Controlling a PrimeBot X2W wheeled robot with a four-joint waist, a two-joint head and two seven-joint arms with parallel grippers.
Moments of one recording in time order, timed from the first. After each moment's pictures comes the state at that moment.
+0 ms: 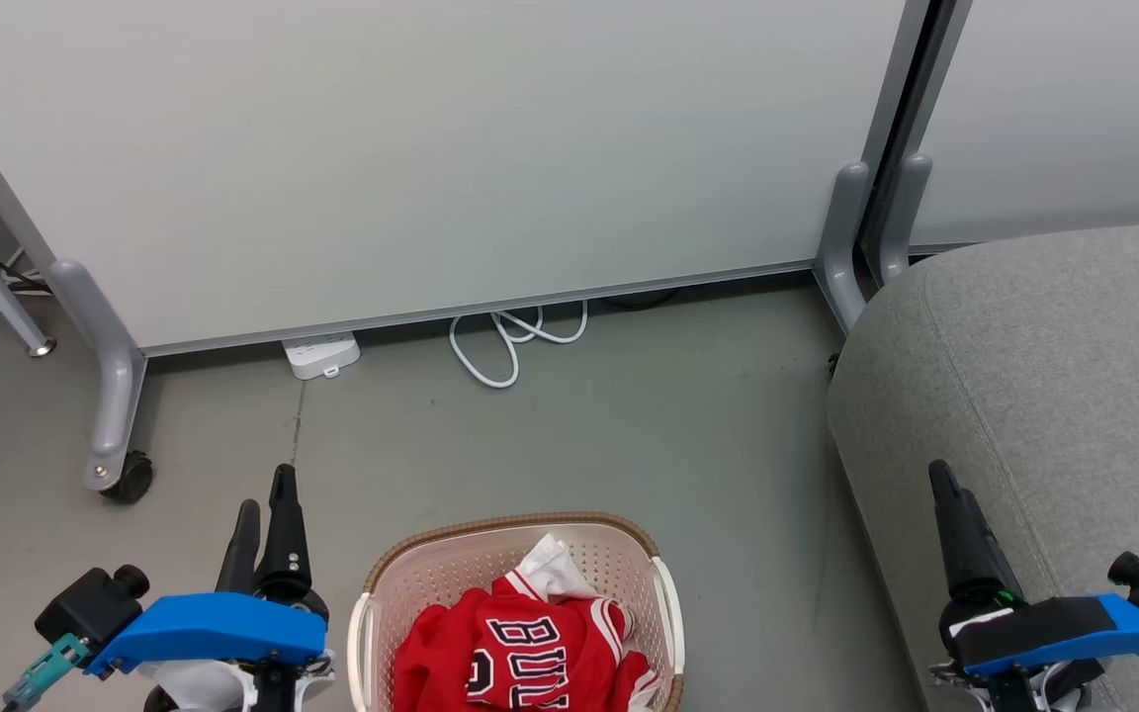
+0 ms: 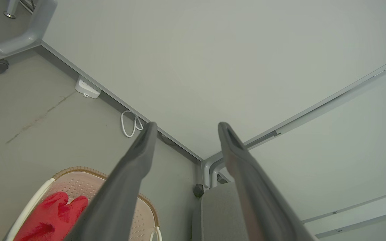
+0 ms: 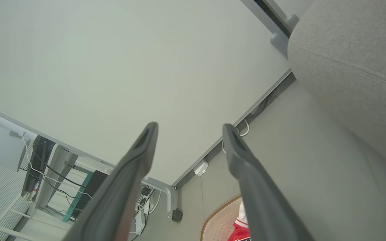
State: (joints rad) left arm -0.07 0.05 -0.03 0.22 -0.92 -0.04 -0.05; right arm -0.06 -0.05 -0.03 0.23 0.96 0.13 -0.05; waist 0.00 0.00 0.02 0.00
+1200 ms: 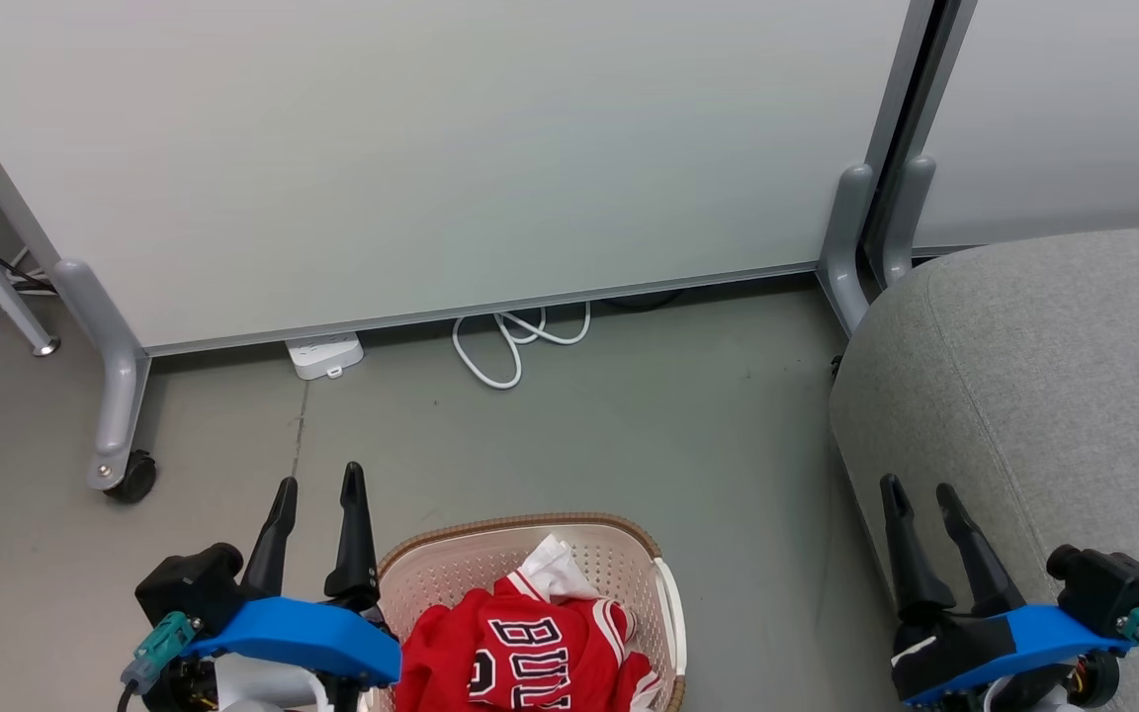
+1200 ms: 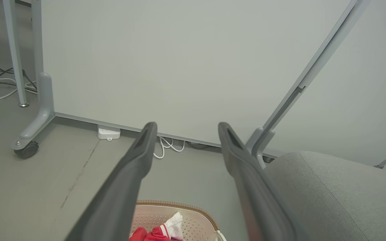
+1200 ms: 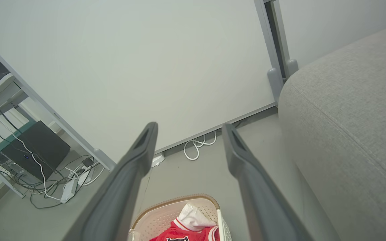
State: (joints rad) left arm -0.08 0.06 -0.14 0.25 -0.51 -0.02 -0.15; right arm -0.06 -0.05 0.02 0.25 0.52 0.13 -0.15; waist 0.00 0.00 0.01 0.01
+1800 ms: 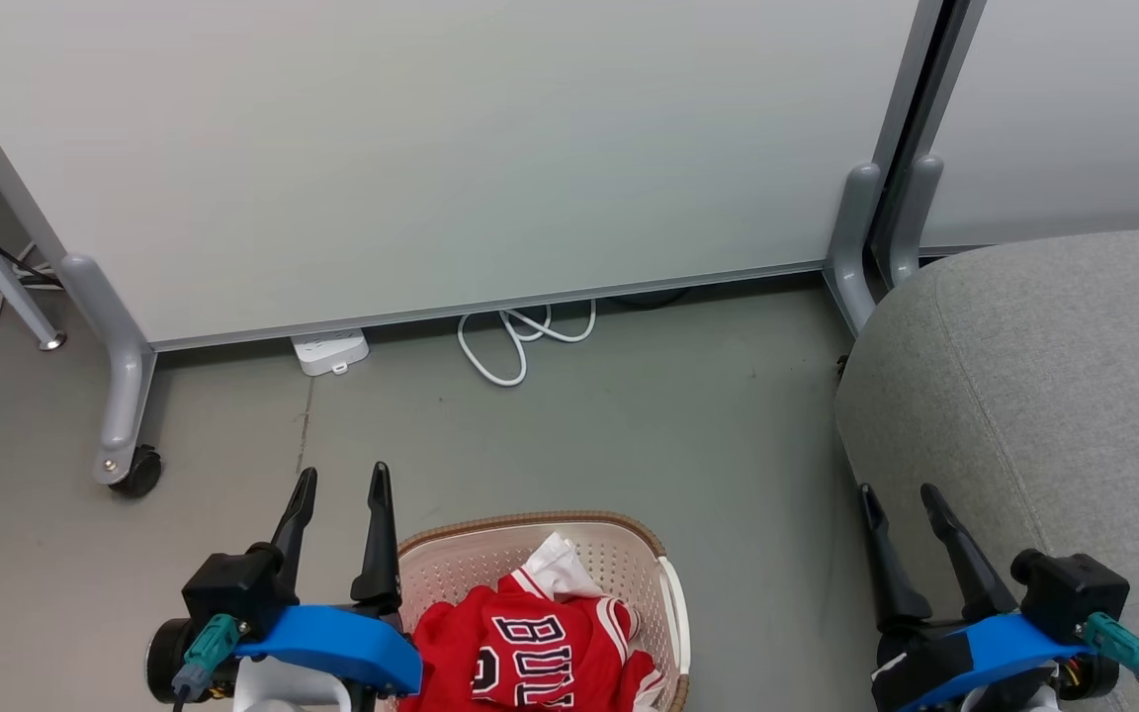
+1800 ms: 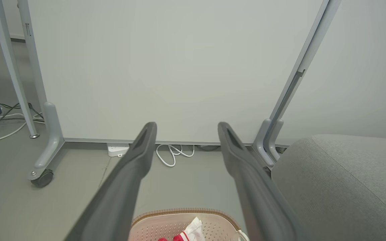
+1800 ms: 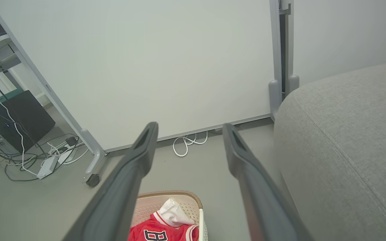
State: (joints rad) left arm -0.08 0.06 -0.17 0.26 -0.33 -0.02 -0.19; right arm -0.06 -0.05 0.05 0.27 0.34 0.13 -0.19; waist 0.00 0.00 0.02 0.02
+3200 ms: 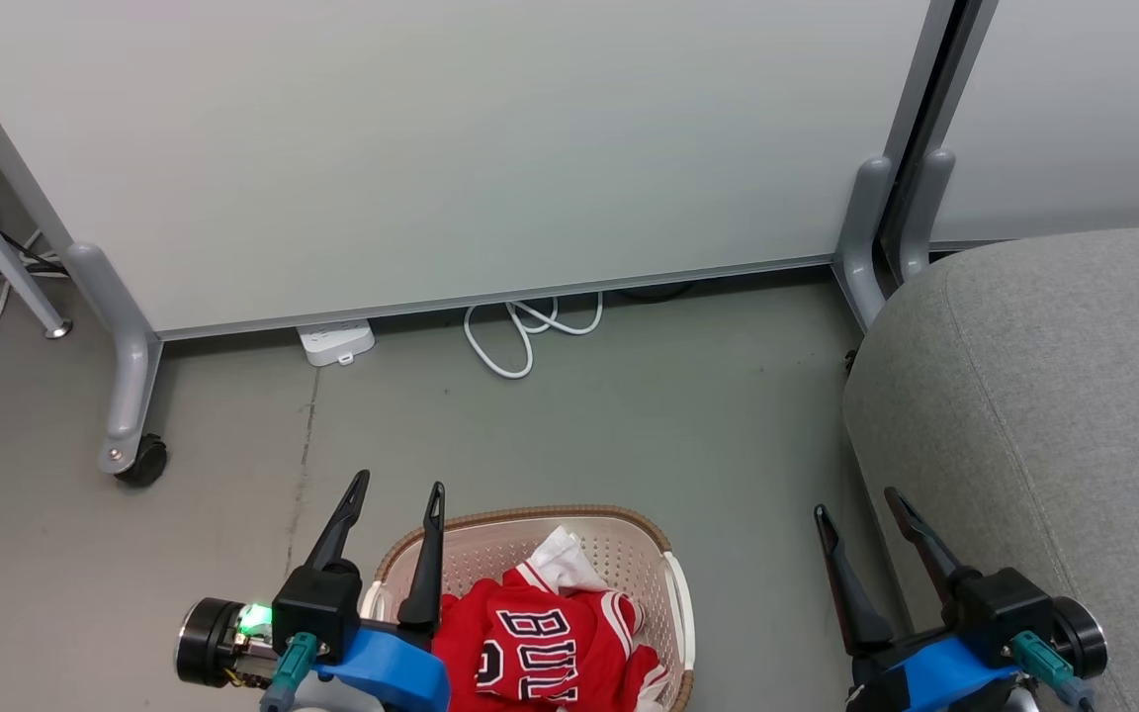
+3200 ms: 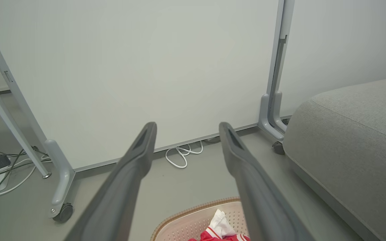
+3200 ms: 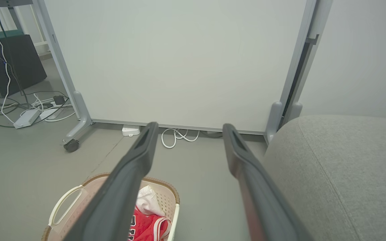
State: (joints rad) left arm -0.09 0.05 -0.21 0.32 -0.05 -0.05 -0.26; right arm -0.06 -0.05 0.09 0.29 0.03 0.13 -0.26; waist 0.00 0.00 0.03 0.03
